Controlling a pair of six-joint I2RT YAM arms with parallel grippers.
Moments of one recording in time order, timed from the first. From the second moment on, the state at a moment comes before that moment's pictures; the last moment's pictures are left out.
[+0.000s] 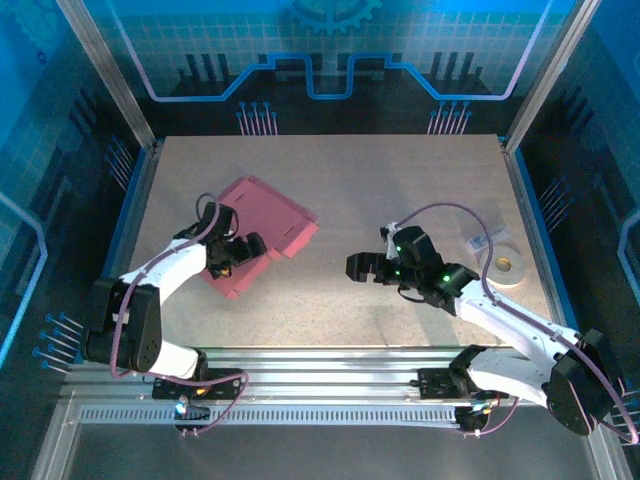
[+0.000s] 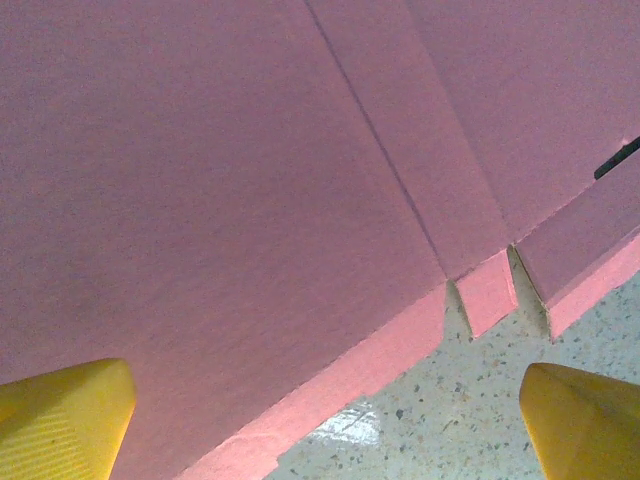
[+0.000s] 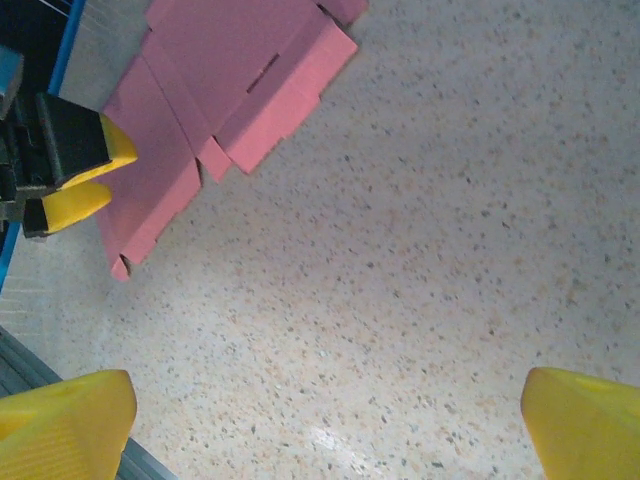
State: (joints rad) left arm -0.14 1.45 0.80 -0.49 0.11 -0.64; right arm 0.63 1.08 0.65 -0.29 -0.16 0.65
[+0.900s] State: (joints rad) left arm -0.70 1.59 0.77 -0.08 0.25 -1.16; right arm 0.61 1.00 0.52 -0.27 -0.11 0.73
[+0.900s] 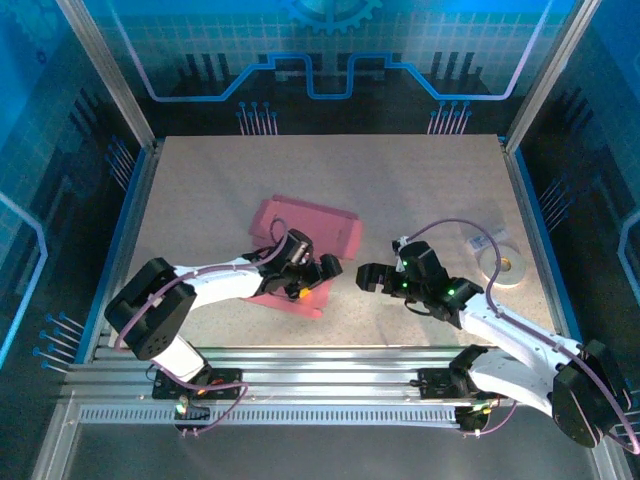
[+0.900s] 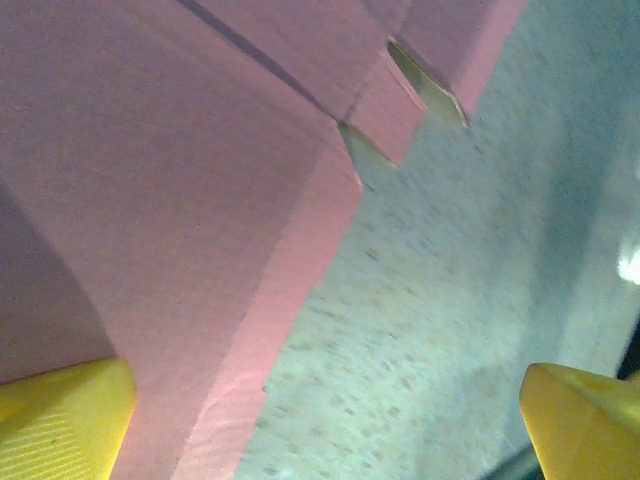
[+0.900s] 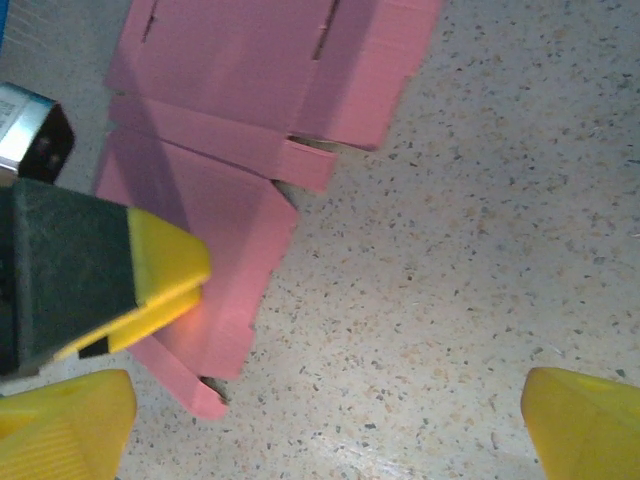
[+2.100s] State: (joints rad) left arm -0.09 1.01 0.55 -0.37 0.48 -0.84; right arm 0.97 1.69 0.92 -0.04 -0.13 0.83
